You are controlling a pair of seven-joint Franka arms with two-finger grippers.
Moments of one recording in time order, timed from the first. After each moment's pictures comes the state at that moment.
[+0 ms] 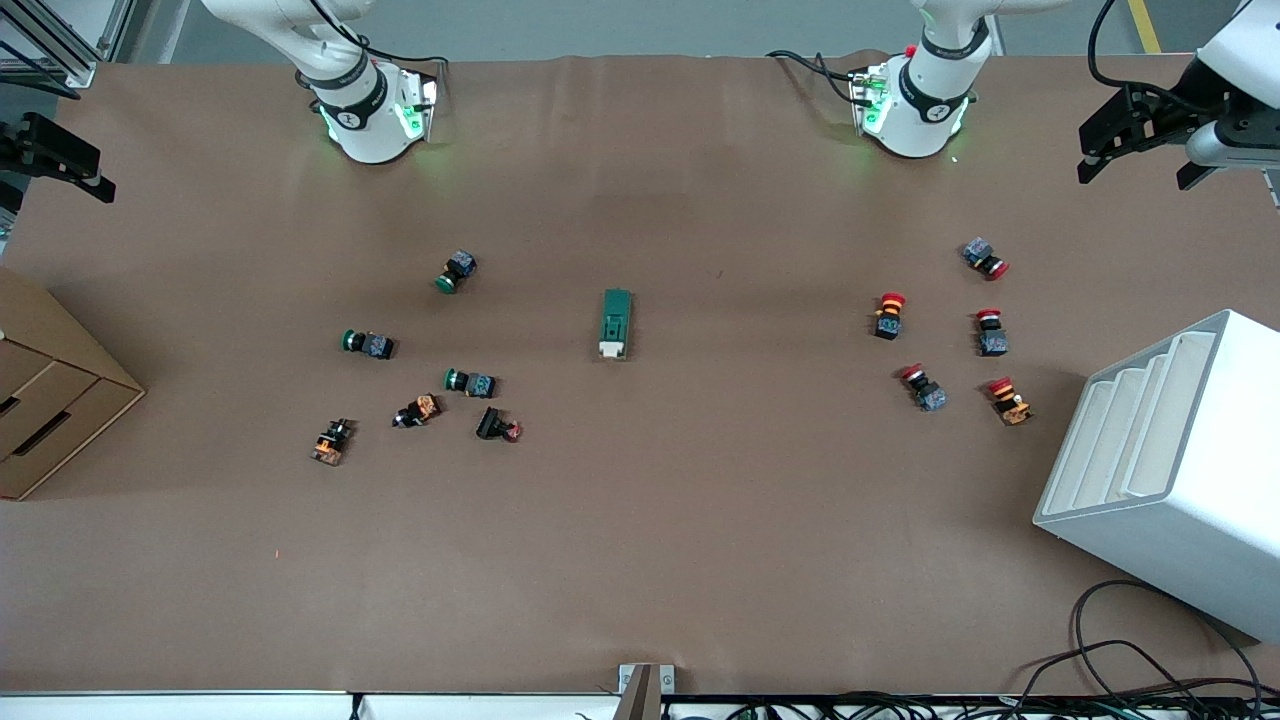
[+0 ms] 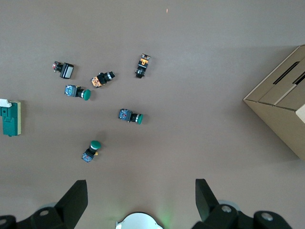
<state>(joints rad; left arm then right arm) 0.01 -0.19 -0.11 -1.65 0.00 1.48 0.01 0.04 -0.10 -0.12 -1.54 0.01 1.38 -0.14</state>
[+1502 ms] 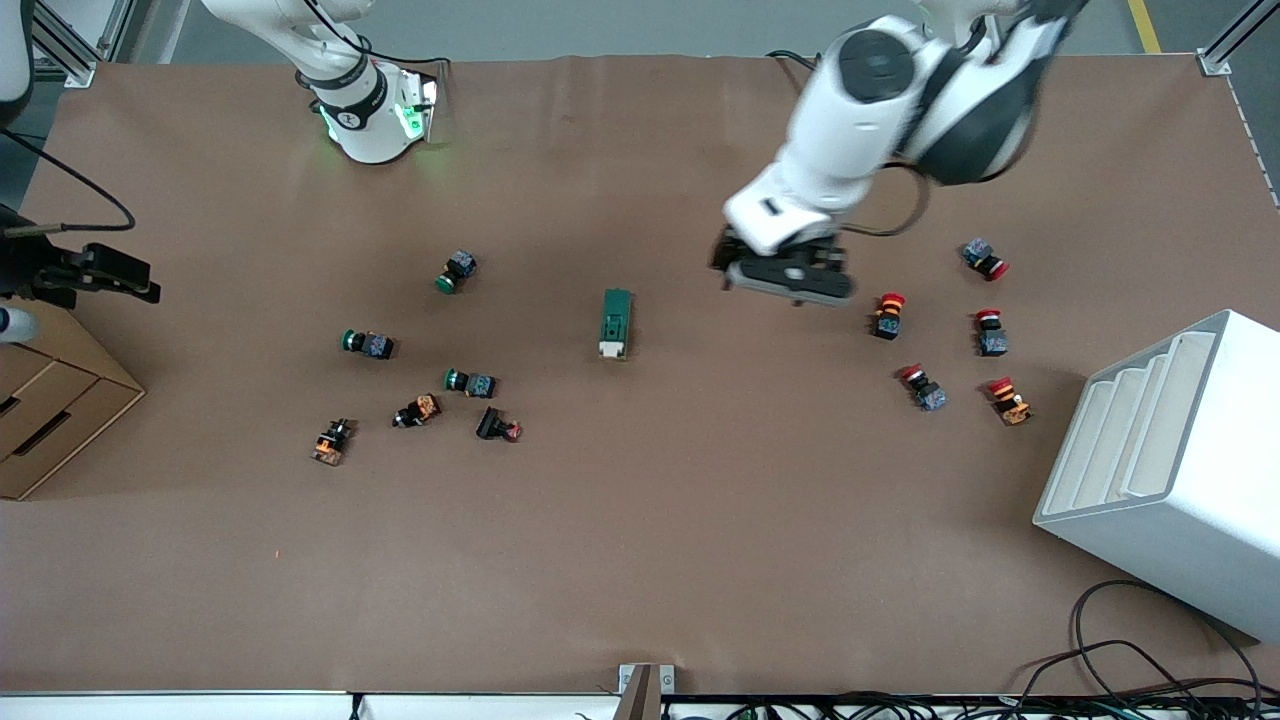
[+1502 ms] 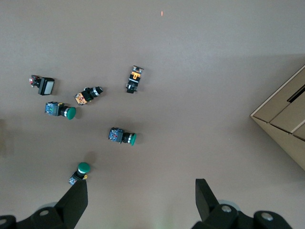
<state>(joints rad) -0.12 0.17 -0.61 -1.94 0.10 2.26 -0.59 0.03 0.10 -0.13 -1.53 0.02 1.52 -0.14</state>
